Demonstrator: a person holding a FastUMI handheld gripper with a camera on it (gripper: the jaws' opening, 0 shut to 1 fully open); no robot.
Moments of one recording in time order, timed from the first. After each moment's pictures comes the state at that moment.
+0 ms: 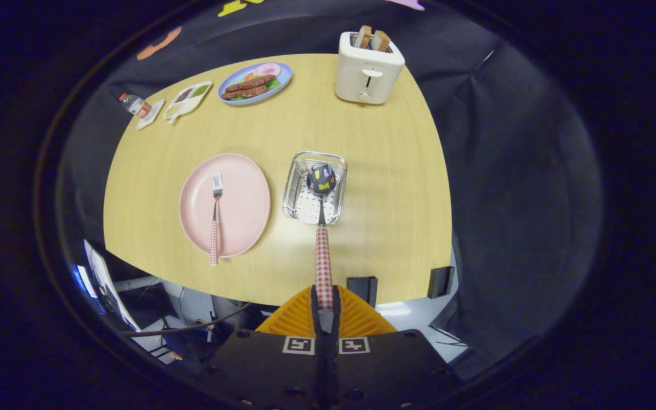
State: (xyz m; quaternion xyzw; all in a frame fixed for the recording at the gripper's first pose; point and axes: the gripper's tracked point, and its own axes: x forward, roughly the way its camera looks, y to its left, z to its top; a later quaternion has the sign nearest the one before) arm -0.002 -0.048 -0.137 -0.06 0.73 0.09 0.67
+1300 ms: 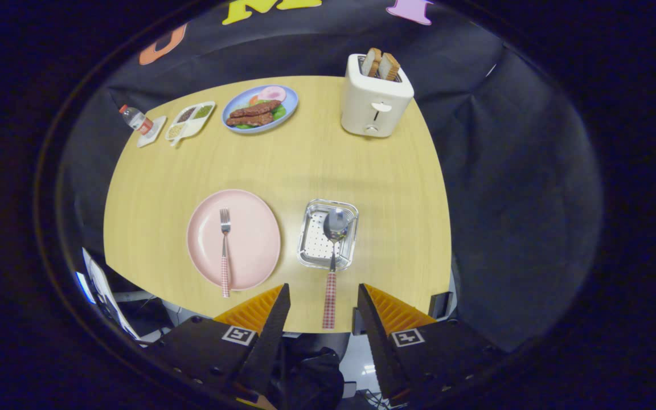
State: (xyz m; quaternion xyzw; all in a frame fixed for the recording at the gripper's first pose) arm 0.037 -0.014 -0.125 -0.05 0.68 0.10 0.72
